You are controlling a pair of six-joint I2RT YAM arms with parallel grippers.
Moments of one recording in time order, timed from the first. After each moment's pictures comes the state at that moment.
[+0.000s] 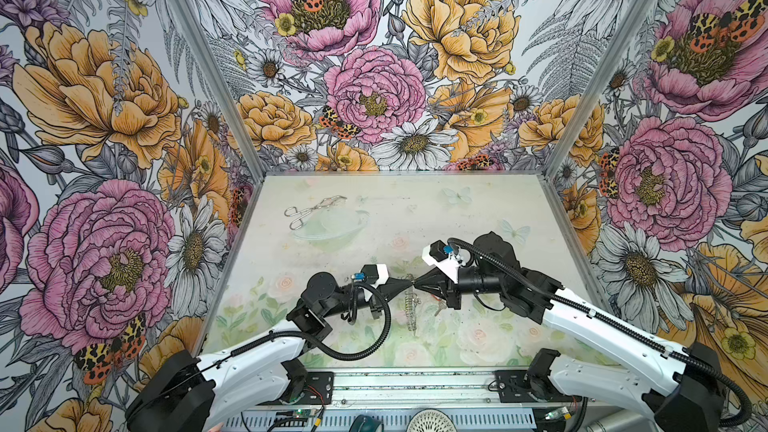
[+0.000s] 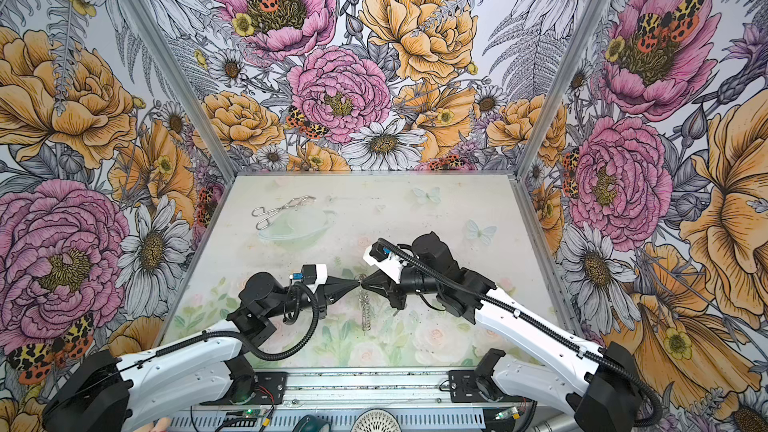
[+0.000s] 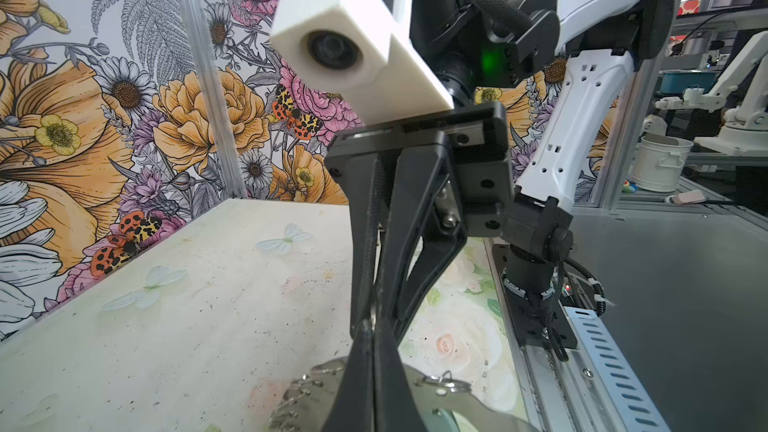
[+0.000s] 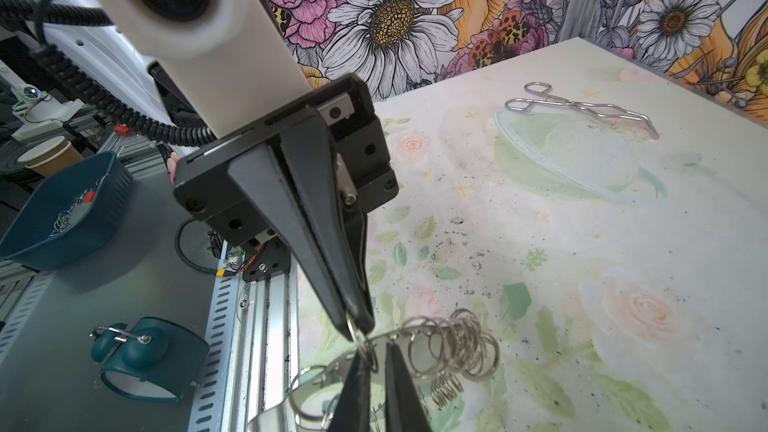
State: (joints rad) left arm -0.75 0.97 0.30 0.78 0.61 0.00; right arm 0.77 1.04 0.79 -0.23 -0.62 -0.09
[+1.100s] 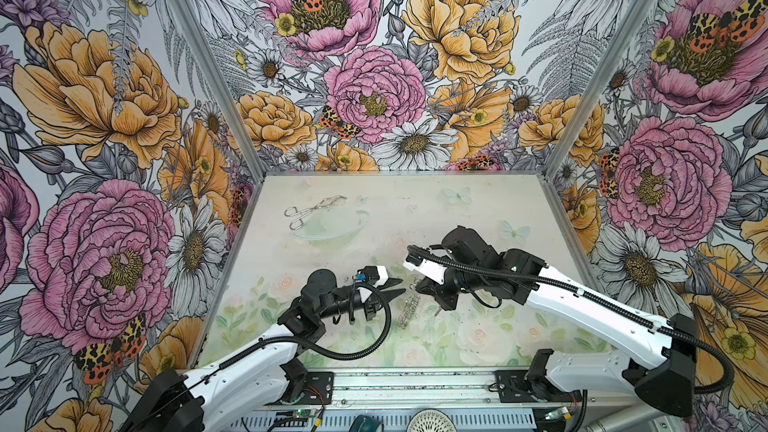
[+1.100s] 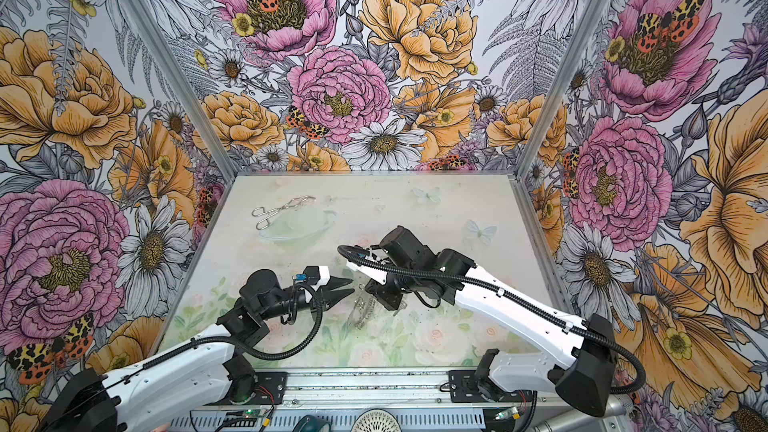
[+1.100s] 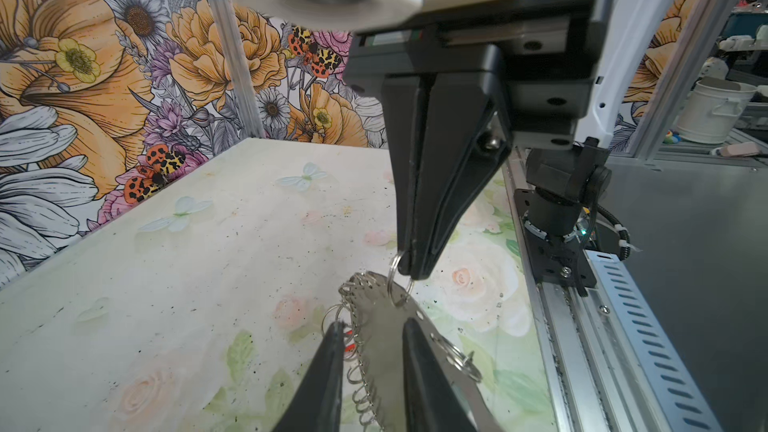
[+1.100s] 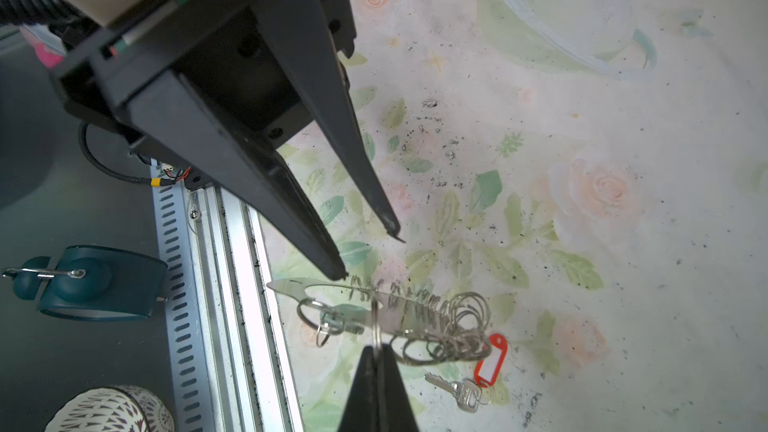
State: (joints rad) left arm -0.69 0.89 0.30 0.49 0.60 0.11; right arm 0.91 1.24 1.14 -0.79 -0.31 -0.20
